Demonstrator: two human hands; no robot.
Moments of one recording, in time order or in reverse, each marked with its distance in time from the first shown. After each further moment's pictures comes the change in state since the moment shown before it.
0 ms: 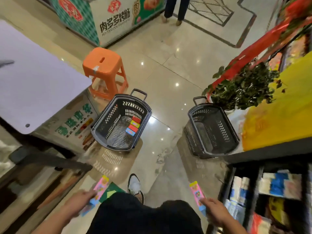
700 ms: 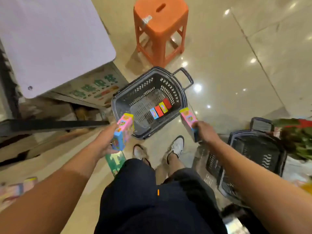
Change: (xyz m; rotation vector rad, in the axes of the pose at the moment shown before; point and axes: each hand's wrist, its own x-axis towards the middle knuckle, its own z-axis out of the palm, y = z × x) left_hand 0.132 0.283 -0.018 -0.850 0.094 -0.299; right_hand 0.163 -0.557 0.004 -0.404 -0.409 -0.420
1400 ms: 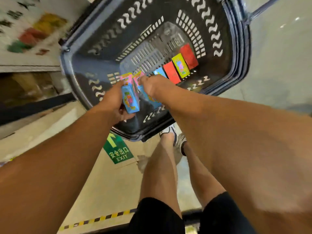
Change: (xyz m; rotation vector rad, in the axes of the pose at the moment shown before) left_hand 0.410 0.007 0.125 -0.235 -0.035 -0.266; right_hand 0.399 -0.030 0.278 -0.723 -0.417 -0.235
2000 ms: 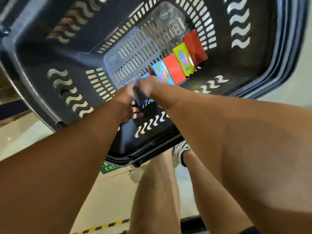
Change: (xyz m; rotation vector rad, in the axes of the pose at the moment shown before) left_hand 0.128 -0.013 0.049 0.184 -0.028 -0.035; right_hand 0.103 0.032 0.036 0.106 -0.057 0.108
